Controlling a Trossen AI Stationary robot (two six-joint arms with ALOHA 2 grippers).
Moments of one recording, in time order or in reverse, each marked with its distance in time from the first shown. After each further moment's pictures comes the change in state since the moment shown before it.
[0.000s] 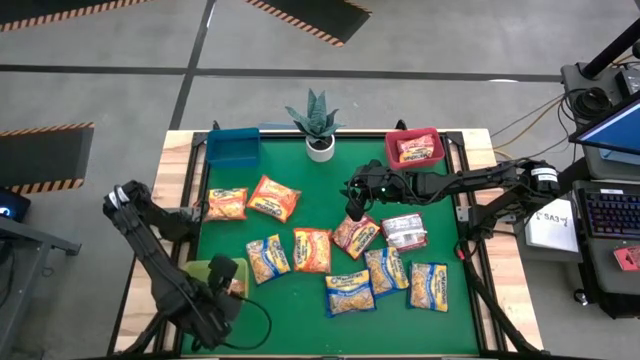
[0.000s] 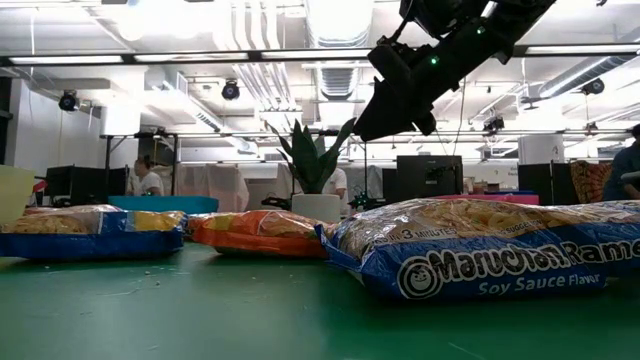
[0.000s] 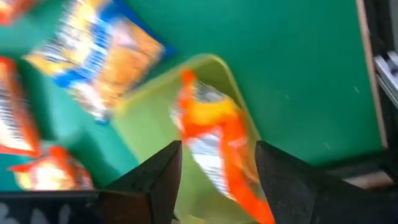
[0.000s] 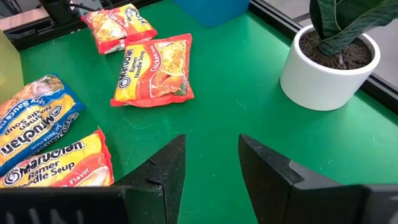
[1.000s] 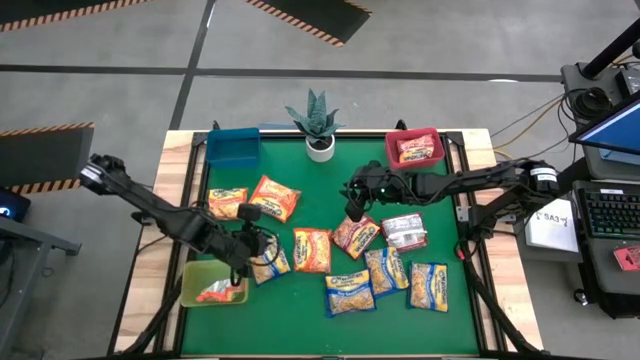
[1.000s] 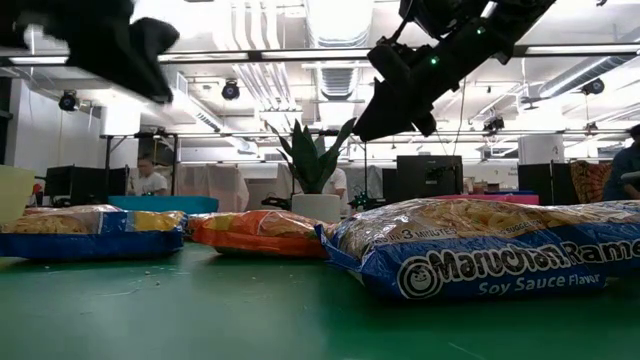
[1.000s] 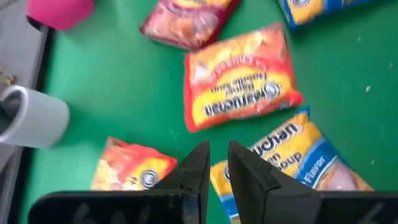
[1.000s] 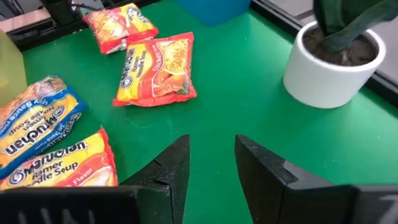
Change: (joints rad) left arm 0.416 -0.461 -0.681 0.869 -0.401 0.421; right arm 0.009 0.008 0.000 0.000 -0.006 0.019
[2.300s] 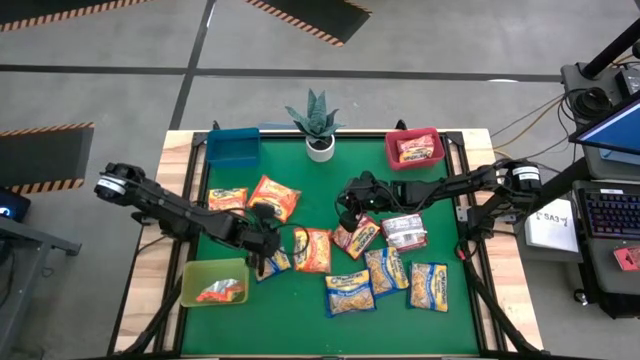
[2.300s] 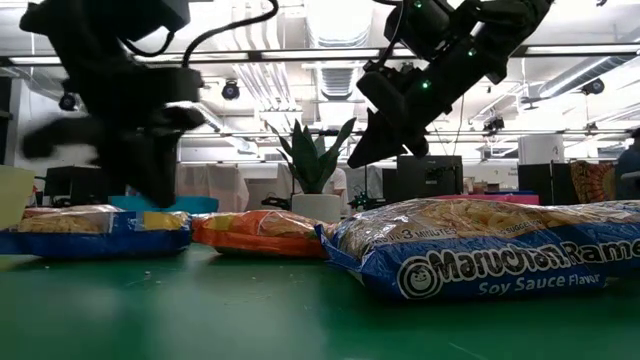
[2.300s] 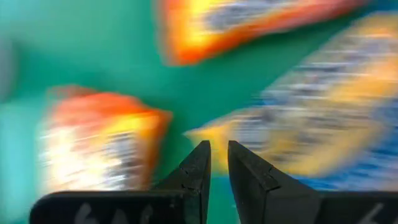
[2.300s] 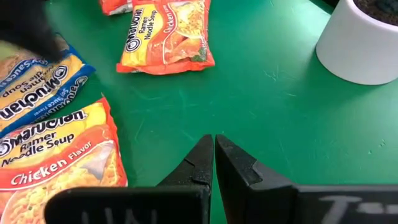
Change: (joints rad) left arm 0.187 0.255 -0.046 0.040 0.091 0.106; right arm 0.039 0.130 0.000 0.059 -0.002 0.004
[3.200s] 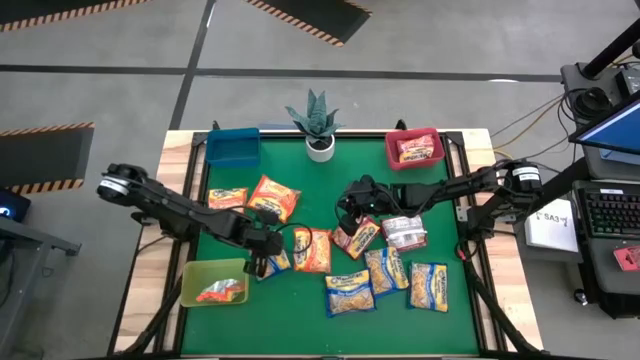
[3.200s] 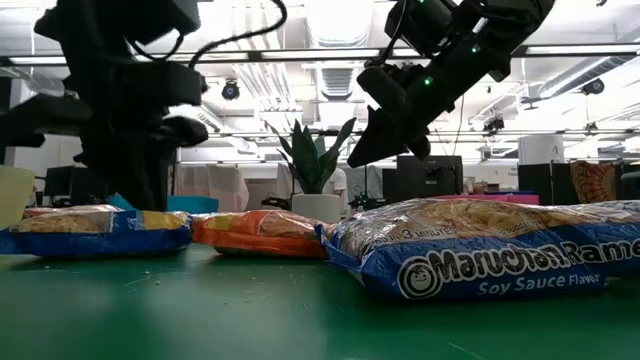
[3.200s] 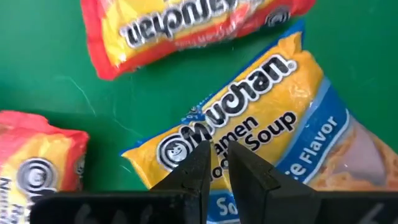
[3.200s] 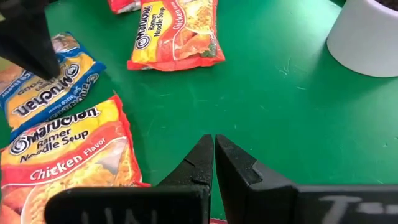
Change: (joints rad) left arm 0.032 0.028 0.006 0.036 0.277 0.001; right arm 0.031 0.000 0.000 -0.005 0.001 0.040
